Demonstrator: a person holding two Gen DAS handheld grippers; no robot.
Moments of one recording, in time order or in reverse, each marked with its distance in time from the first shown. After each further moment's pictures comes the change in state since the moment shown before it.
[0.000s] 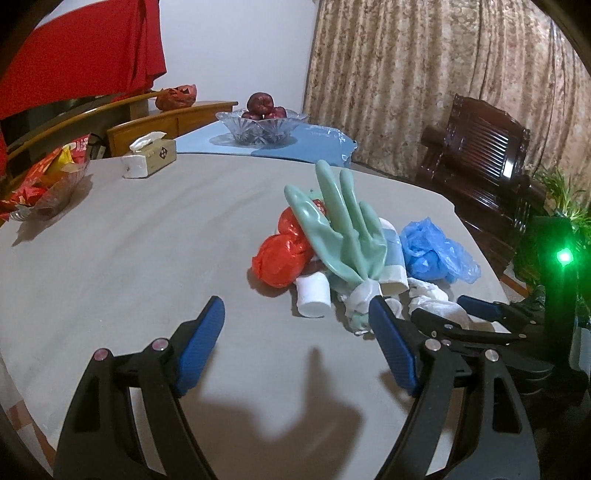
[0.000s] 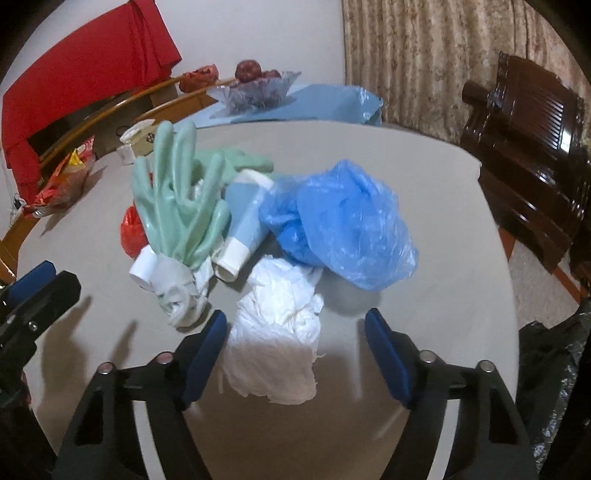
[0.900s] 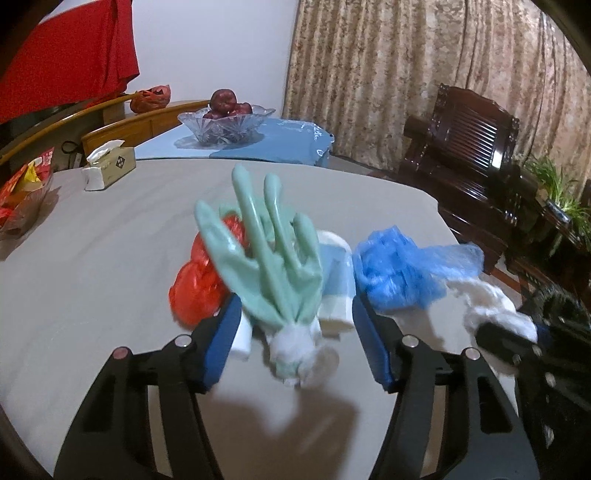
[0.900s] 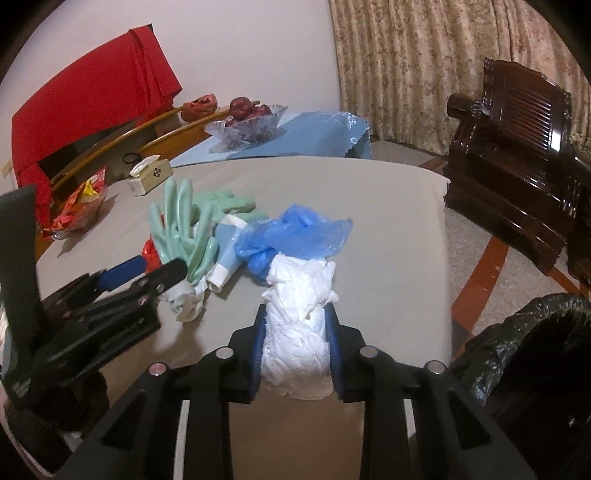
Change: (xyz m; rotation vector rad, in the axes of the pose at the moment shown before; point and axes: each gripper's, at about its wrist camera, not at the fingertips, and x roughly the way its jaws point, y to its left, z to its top) left arm 0.048 -0.058 0.024 0.036 0.015 -0.032; right arm -0.069 -0.039 0.001 0.023 -0.111 0.024
